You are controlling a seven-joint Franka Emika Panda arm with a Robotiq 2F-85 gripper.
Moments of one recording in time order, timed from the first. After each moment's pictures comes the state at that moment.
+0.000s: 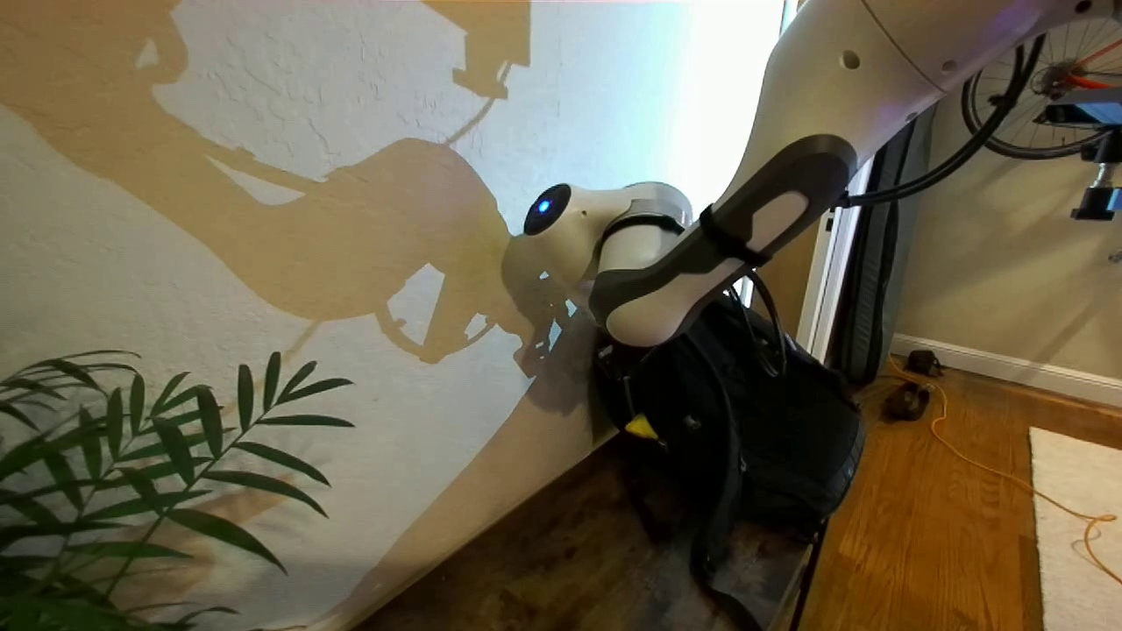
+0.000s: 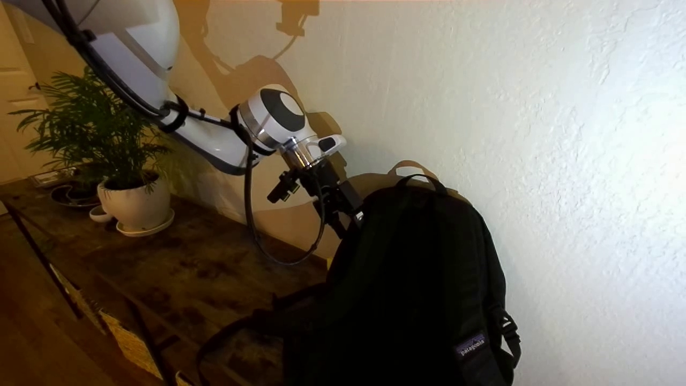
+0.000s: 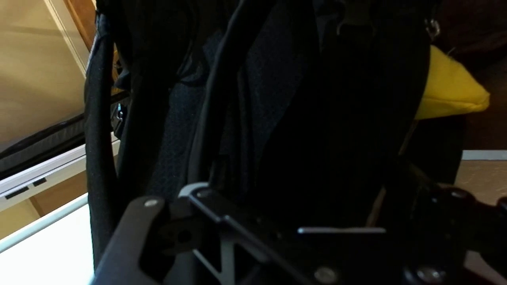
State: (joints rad) arm 0.24 1.00 -0.35 -1.30 -0.52 2.11 0.76
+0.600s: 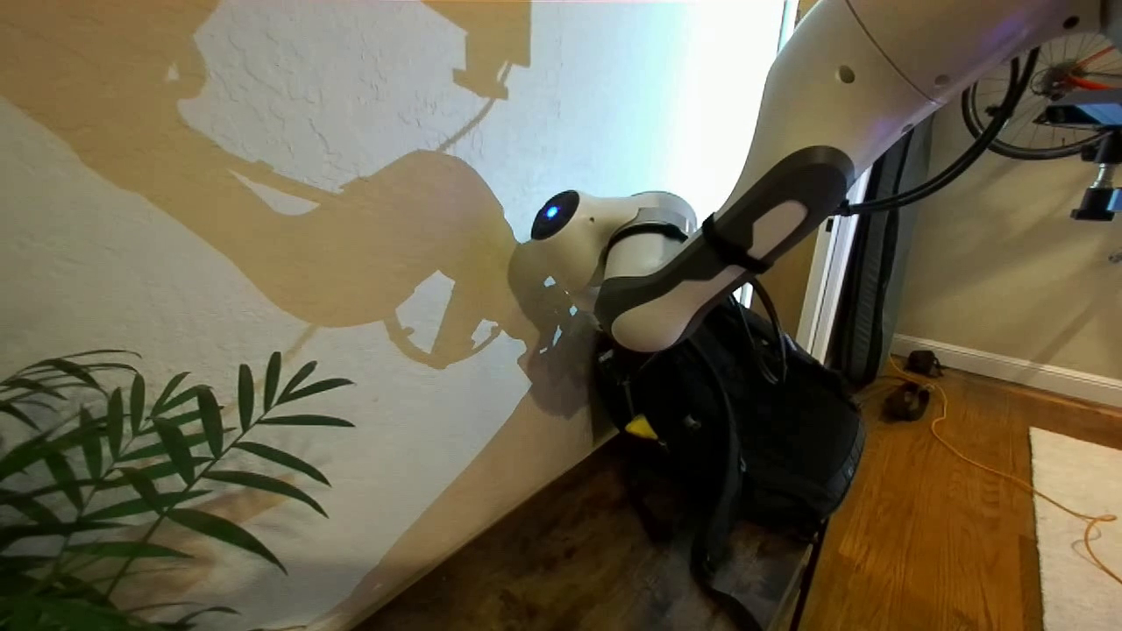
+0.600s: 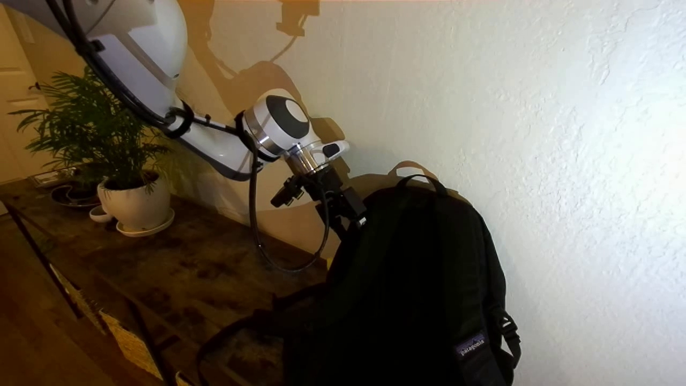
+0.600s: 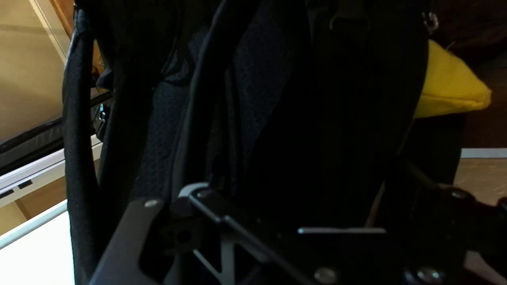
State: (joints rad) arm 0.22 1.01 -0.34 -1.30 -0.52 2.15 0.76
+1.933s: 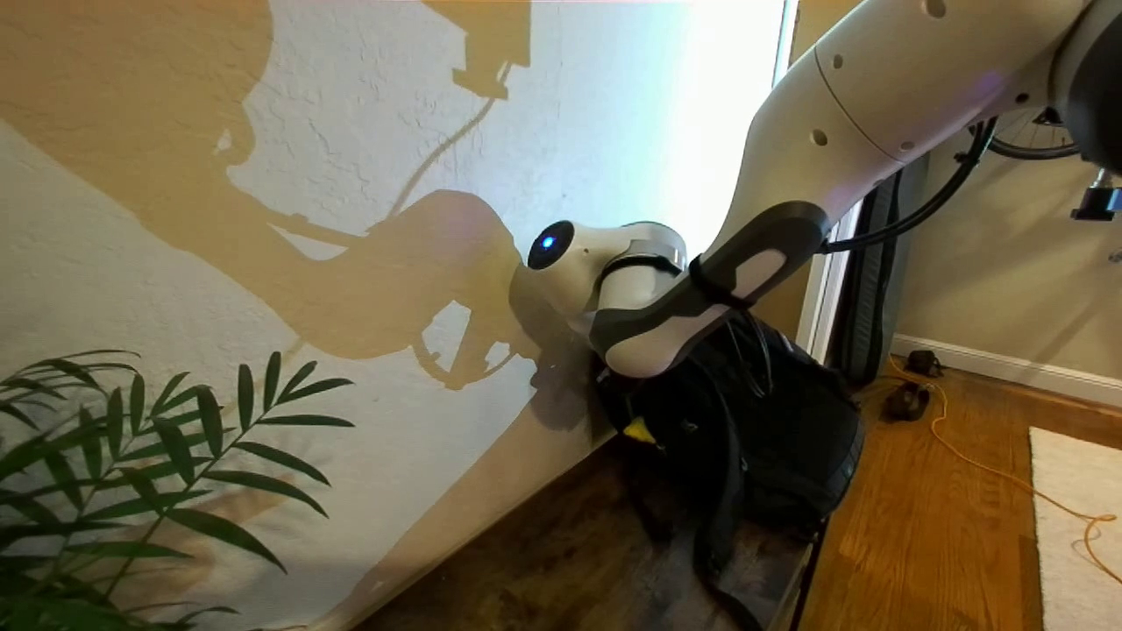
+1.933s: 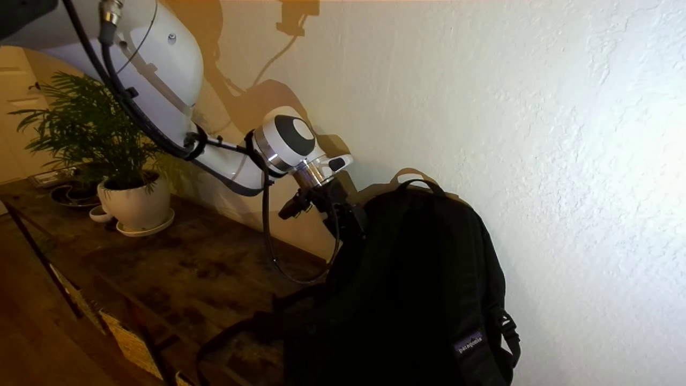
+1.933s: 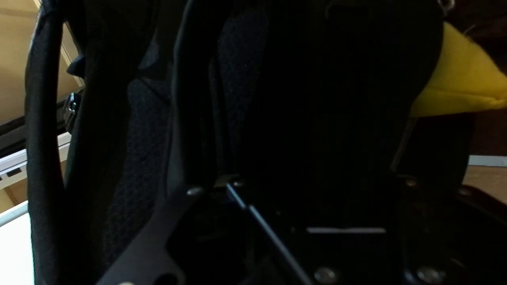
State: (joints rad) arm 0.19 1.13 -0.34 -1.18 -0.51 2.16 0.72
